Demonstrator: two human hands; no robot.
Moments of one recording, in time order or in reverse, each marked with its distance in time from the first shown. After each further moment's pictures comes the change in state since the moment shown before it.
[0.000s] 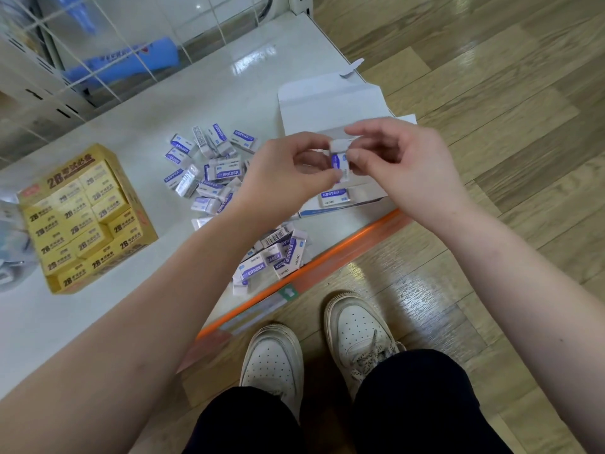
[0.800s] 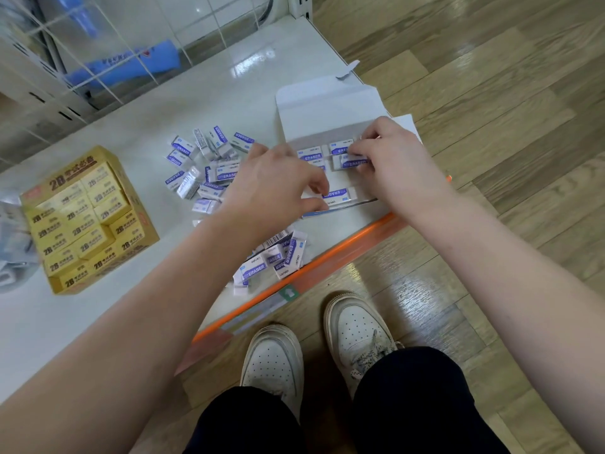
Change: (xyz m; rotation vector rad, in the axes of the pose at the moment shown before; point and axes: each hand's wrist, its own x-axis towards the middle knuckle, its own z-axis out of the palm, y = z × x) left_hand 0.006 -0.007 -0.013 1.043 -0.098 0.314; right_hand 0.022 0.017 0.004 -0.813 -0.127 -0.076
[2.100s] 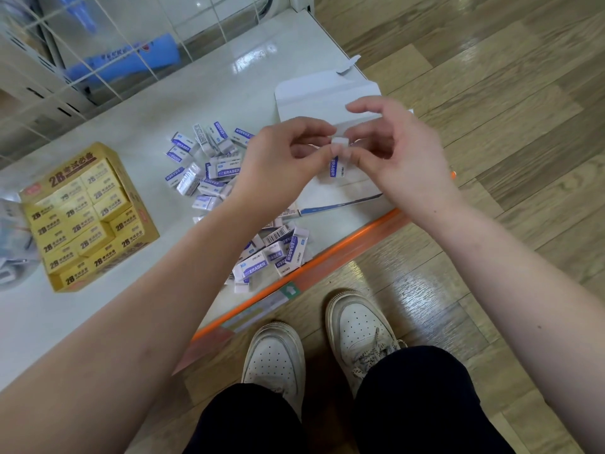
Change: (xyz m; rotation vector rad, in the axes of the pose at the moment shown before) left_hand 0.006 0.008 0.001 -0.903 0.243 -0.216; right_hand -0.014 -0.013 -0.006 0.764 0.190 0.028
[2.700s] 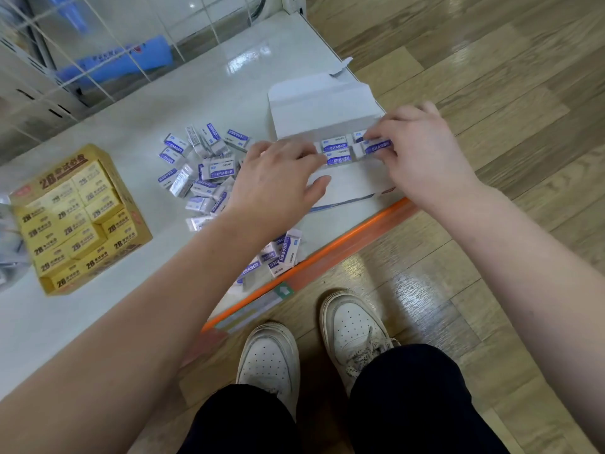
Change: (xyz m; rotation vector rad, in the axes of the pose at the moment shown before) left_hand -0.001 -0.019 0.006 0.920 -0.128 0.280; right_hand 0.016 0.025 -0.028 -0.826 -0.071 -0.169
